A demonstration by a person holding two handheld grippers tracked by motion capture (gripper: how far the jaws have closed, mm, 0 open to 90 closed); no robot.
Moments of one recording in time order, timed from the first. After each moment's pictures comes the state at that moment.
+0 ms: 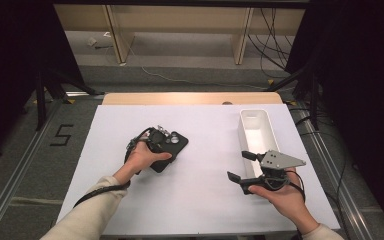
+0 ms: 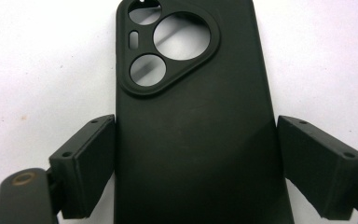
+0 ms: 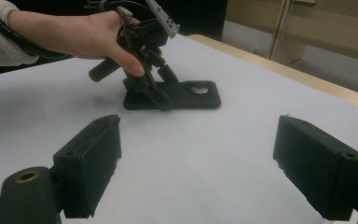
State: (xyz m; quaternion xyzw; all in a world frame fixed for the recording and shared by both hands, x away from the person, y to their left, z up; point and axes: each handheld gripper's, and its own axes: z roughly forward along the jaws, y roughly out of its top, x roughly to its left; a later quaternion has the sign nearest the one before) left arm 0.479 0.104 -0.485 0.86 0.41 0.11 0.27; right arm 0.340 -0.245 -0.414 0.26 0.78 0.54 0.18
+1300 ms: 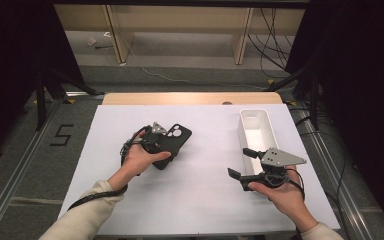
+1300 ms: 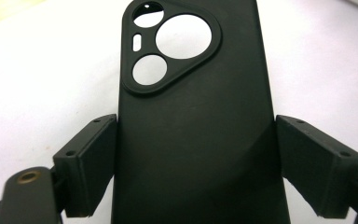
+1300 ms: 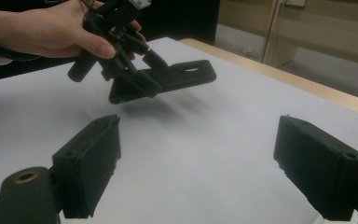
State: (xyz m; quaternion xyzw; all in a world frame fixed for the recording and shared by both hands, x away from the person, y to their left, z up) left arm 0.450 0.105 -0.451 0.83 0.39 0.15 0.36; right arm 0.345 -0.246 -0.413 0.27 0.77 0.54 0.19
